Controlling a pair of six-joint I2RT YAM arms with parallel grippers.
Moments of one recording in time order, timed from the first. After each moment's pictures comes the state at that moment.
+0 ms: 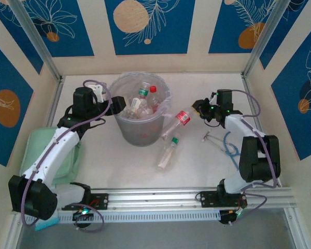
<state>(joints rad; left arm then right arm) -0.27 1.19 1.04 -0.35 0.33 -0.46 0.02 1.51 0.94 -0.15 -0.53 0.88</state>
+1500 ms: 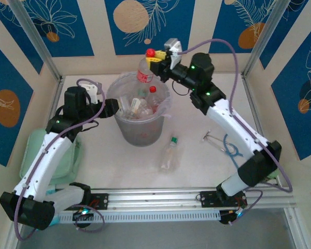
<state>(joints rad) -0.27 1.09 1.14 -0.60 0.26 -0.35 0.55 1.55 1.58 0.08 -0.40 0.03</state>
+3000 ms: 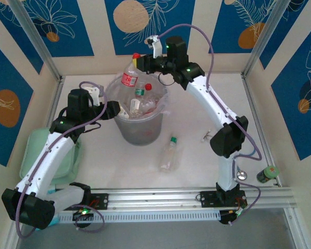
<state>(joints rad) -0.27 1.11 1.09 -0.55 0.29 -0.39 0.54 2.01 2.16 -0.46 -0.52 0.33</state>
